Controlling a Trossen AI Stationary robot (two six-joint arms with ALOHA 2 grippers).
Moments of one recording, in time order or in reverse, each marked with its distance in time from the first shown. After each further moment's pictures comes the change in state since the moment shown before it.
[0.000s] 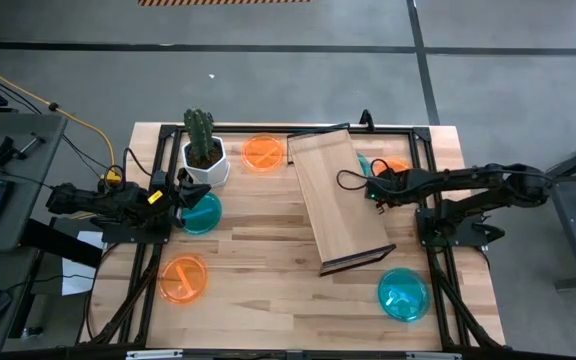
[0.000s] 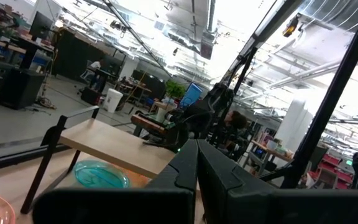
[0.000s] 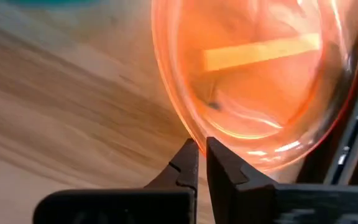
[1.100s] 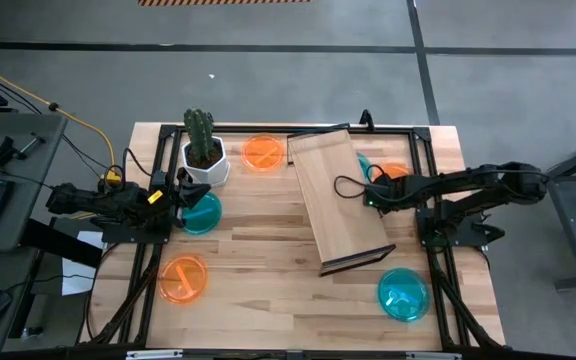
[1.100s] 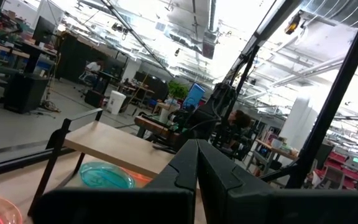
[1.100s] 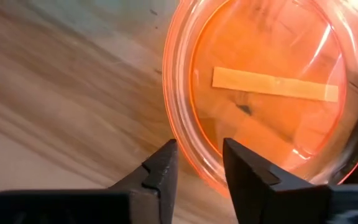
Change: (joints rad) left arm 0.000 0.000 0.000 0.000 -0.008 0.026; right arm 0.063 0.062 -0.047 0.097 0.007 -0.026
